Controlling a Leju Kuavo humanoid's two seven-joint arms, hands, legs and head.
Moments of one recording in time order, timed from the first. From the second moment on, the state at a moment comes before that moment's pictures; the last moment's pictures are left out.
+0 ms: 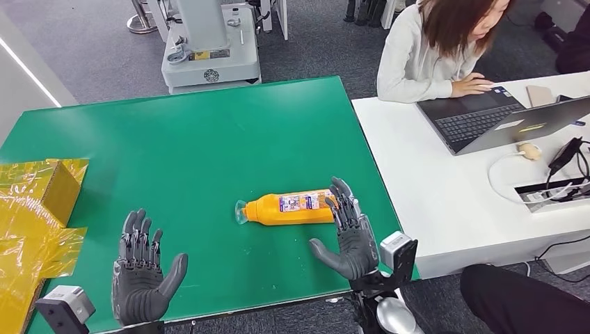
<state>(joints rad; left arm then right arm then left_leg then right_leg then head) 0.05 0.04 -0.15 -1.53 -0.13 0.54 -0.59 0.05 -0.06 0.43 -1.63 -0.22 -0.24 -0.46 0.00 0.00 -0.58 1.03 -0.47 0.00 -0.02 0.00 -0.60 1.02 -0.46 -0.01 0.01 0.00</state>
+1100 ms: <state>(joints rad) -0.13 -0.03 -0.22 -1.38 -0.22 0.38 -0.53 -0.61 -0.19 0.65 -1.02 0.48 0.16 -0.06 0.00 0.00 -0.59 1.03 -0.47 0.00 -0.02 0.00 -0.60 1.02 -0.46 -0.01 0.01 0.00</state>
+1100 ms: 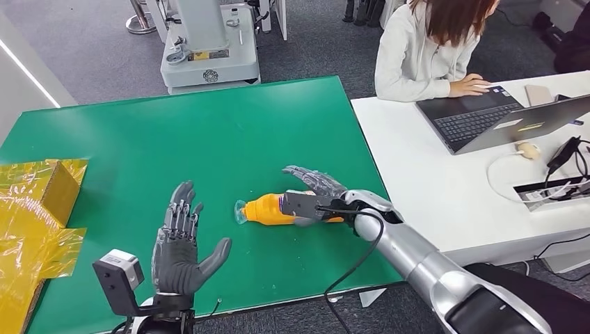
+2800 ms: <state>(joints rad) -0.16 -0.04 -0.22 -1.28 -0.15 0.30 -0.50 -1.01 -0.38 1.32 -0.82 0.32 0.42 0.11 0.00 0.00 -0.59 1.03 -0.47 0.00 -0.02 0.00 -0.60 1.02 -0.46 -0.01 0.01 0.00</state>
